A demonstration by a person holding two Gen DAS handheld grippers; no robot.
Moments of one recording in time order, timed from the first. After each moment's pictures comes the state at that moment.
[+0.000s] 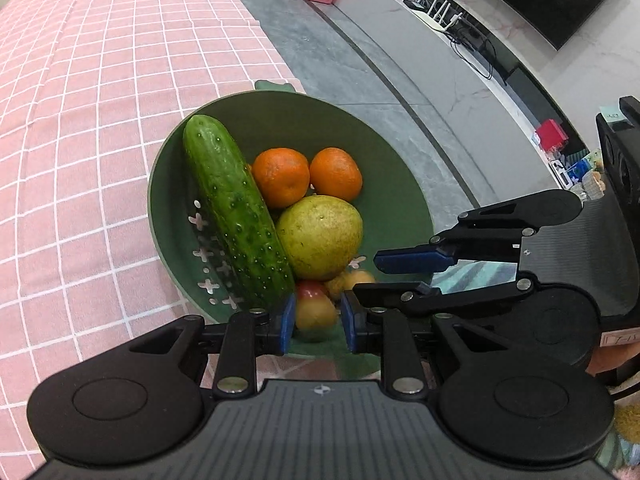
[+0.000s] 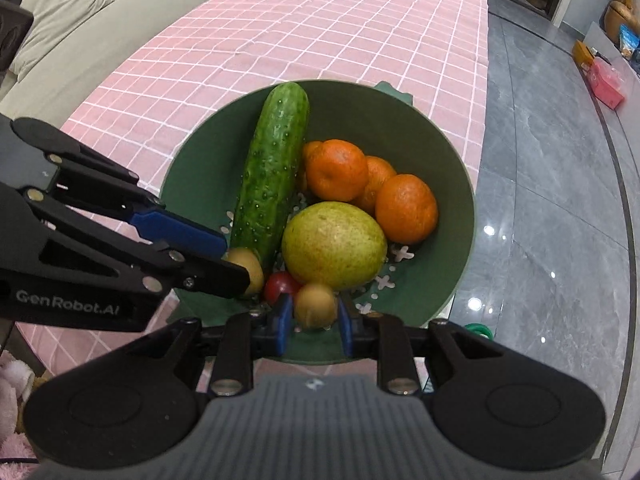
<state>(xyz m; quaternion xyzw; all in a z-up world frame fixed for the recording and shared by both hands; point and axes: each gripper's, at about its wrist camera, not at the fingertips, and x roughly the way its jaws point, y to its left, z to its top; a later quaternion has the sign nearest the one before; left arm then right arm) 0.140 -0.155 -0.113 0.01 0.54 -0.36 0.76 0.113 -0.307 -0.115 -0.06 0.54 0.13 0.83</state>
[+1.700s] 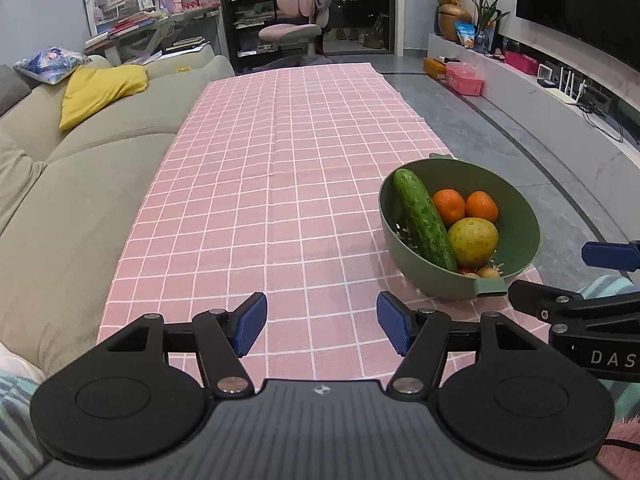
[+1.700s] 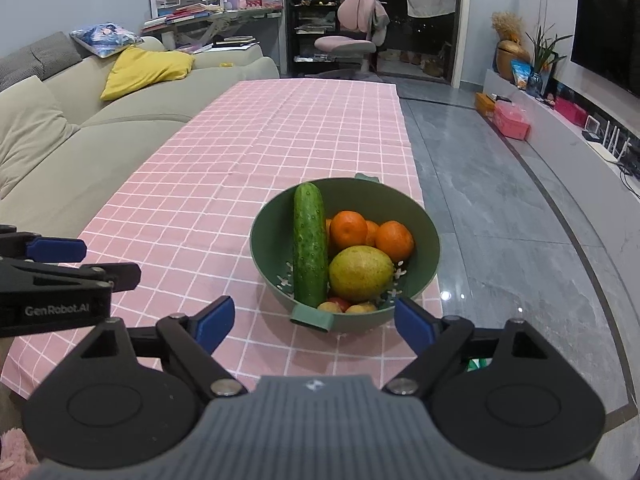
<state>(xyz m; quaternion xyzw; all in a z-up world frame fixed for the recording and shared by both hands) 0.018 -0.063 -0.042 0.08 0.40 -0.11 0.91 -0.016 -0.250 -0.049 0.01 0.38 0.00 0.93</state>
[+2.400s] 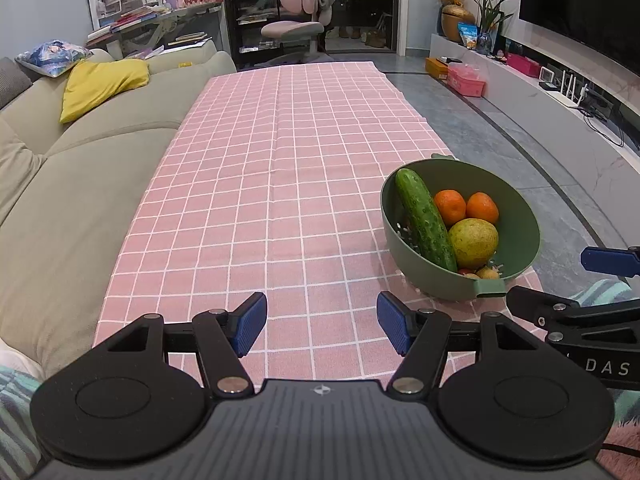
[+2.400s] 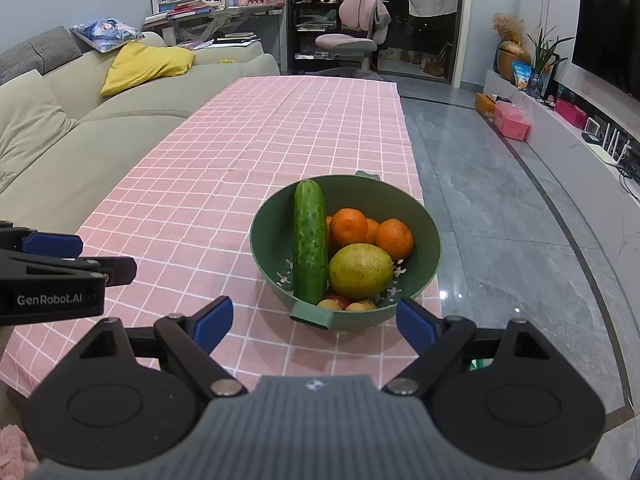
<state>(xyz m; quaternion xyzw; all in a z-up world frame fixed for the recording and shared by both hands) 0.019 -0.062 -0.039 0.07 0.40 -0.11 0.91 -0.016 -0.248 -0.052 0.01 0.38 0.01 0.92</state>
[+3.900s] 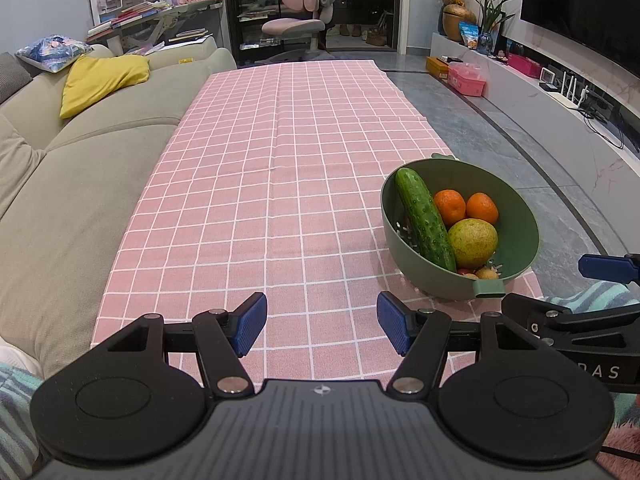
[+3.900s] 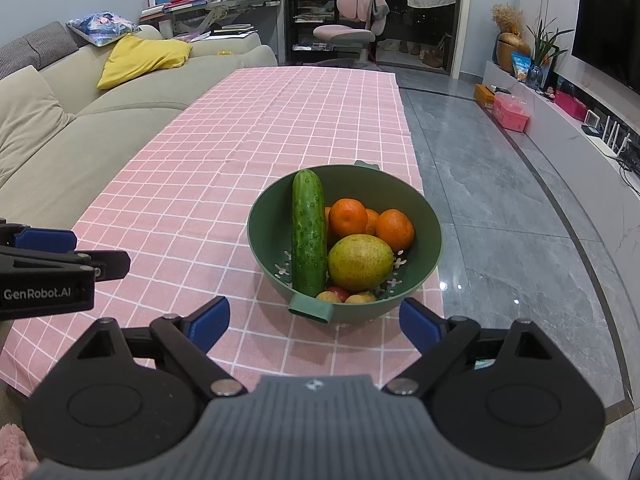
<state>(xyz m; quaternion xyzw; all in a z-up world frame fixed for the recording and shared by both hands) 0.020 -0.062 -0.041 0.07 0.40 -0.11 0.91 -0.014 -0.248 -0.059 0.01 0.39 0.00 0.92</state>
